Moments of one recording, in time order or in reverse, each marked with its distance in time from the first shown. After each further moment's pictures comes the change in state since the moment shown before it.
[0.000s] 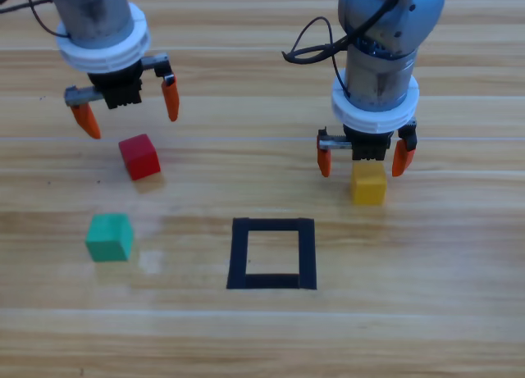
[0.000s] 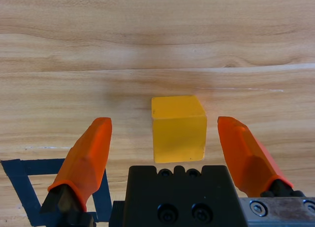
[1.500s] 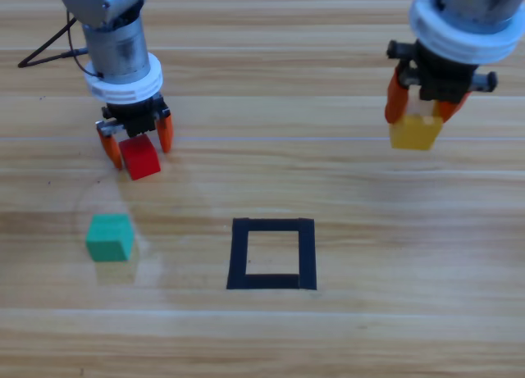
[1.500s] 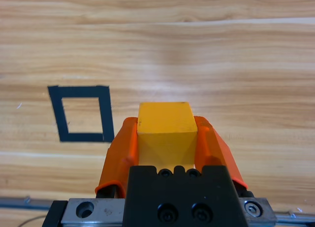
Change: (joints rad) arm 0 0.091 0.287 -0.208 0.054 -0.042 -0.124; arm 1 -0.006 -0.376 0.208 0.022 0.039 -0.001
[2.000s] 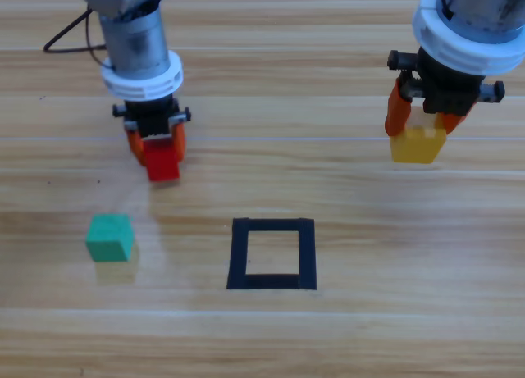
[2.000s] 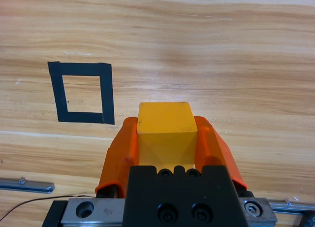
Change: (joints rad) arm 0 -0.070 -0.014 -0.078 0.116 -0.055 0.236; arm 1 0.045 -0.042 0.049 0.000 0.000 0.003
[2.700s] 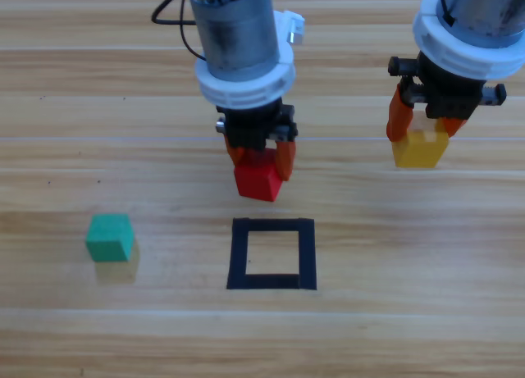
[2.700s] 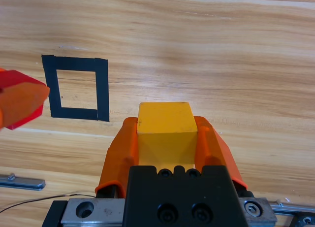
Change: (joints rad) arm 0 -0.324 -0.104 -0.085 0.059 -0.052 0.217; arm 1 0.002 0.000 0.011 0.000 0.000 -0.039
